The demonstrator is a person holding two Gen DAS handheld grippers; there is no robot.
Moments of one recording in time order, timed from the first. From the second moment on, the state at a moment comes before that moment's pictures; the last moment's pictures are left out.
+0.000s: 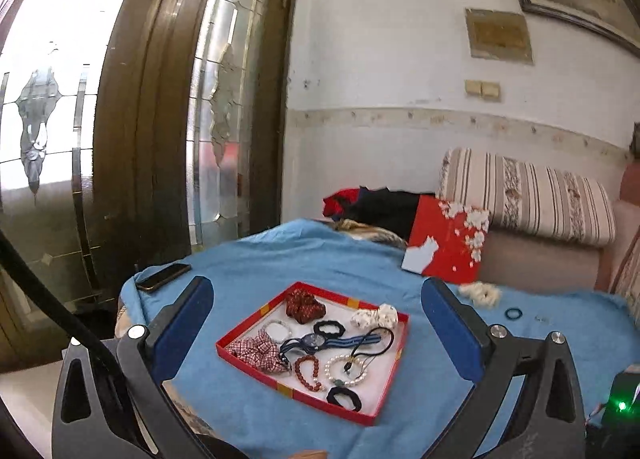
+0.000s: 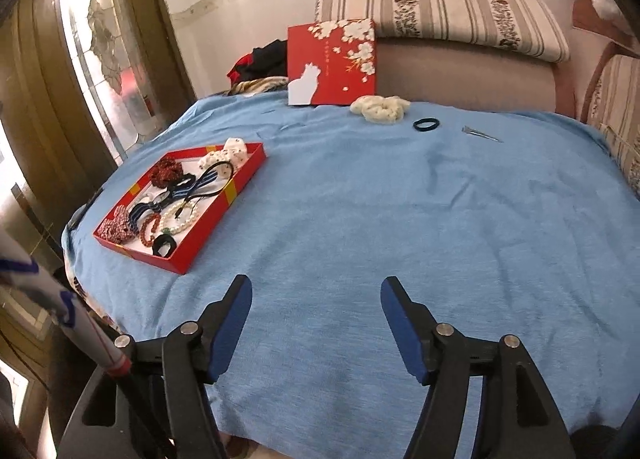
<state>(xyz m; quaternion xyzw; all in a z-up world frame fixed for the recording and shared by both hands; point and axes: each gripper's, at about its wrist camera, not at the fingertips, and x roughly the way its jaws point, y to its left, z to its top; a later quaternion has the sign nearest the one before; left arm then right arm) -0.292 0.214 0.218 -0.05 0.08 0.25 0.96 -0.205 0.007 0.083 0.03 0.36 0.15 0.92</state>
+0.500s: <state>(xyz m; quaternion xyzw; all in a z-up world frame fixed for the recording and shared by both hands) -0.271 0.198 0.189 -0.06 0.16 0.21 0.96 -0.207 0.000 0.079 0.03 0.37 0.14 0.92</state>
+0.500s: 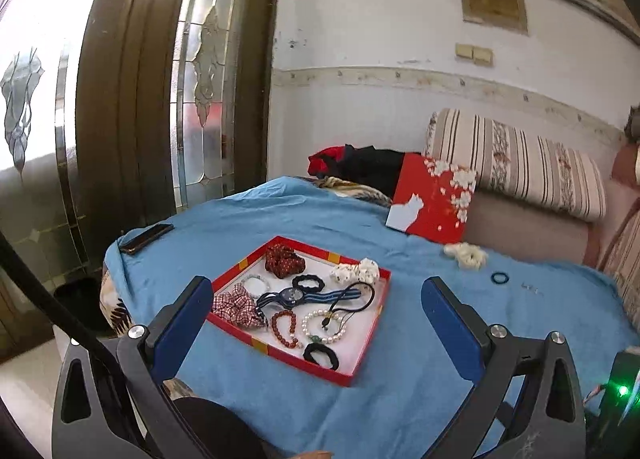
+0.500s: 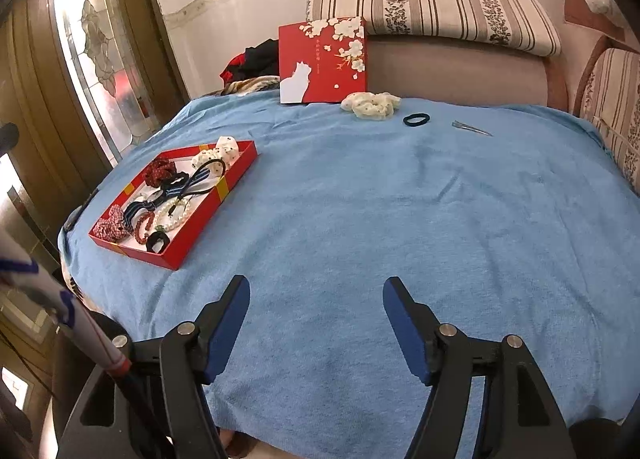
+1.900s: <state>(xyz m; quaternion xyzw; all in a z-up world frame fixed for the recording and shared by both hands) -0.241 0.253 0.111 -0.07 0.36 0.21 0.90 -0.201 0.081 0.095 -0.07 0.37 0.15 0.91</state>
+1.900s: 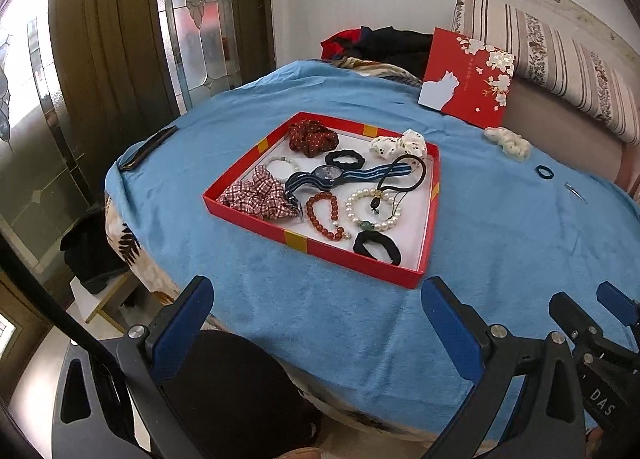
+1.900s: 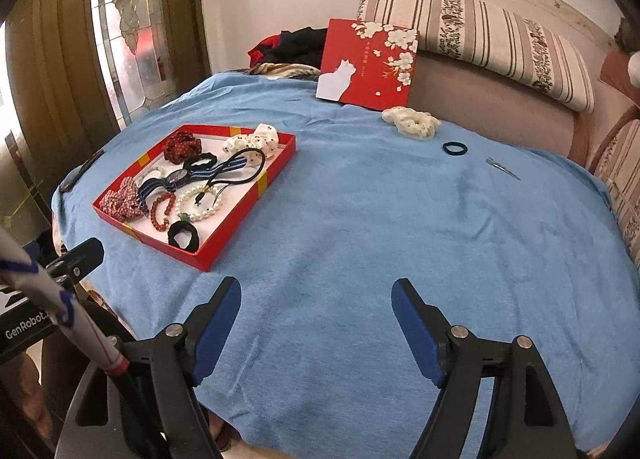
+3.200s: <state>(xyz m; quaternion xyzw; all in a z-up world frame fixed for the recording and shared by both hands) -0.235 0.242 0.098 -0.06 0.40 0.17 0.90 -0.193 0.093 0.084 -0.09 0.39 0.14 0.90</state>
